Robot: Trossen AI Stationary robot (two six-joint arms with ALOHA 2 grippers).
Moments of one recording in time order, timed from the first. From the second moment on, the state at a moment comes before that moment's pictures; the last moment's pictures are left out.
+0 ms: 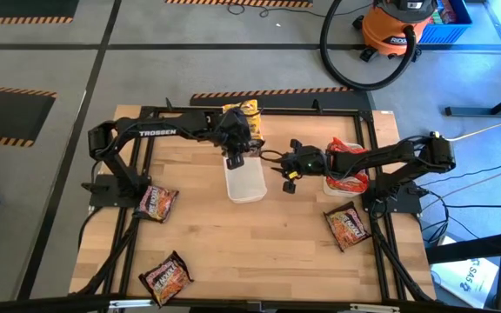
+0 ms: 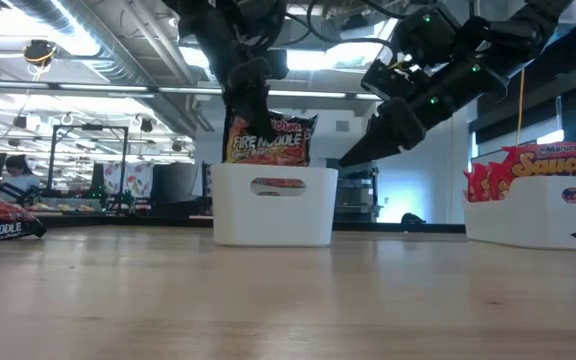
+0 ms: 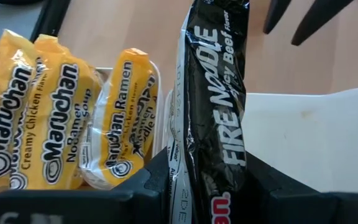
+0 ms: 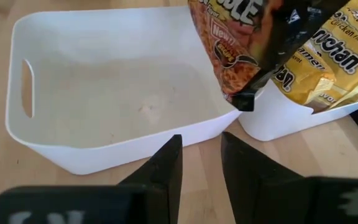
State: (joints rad) left arm 0.32 1.67 1.35 -0.65 0.00 0.08; right arm -0.14 1.47 0.62 0.30 0.11 -0.13
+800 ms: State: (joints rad) left arm 0.33 1.67 1.18 -0.45 -0.04 0.04; right arm -0.14 1.47 0.63 0.30 0.11 -0.11
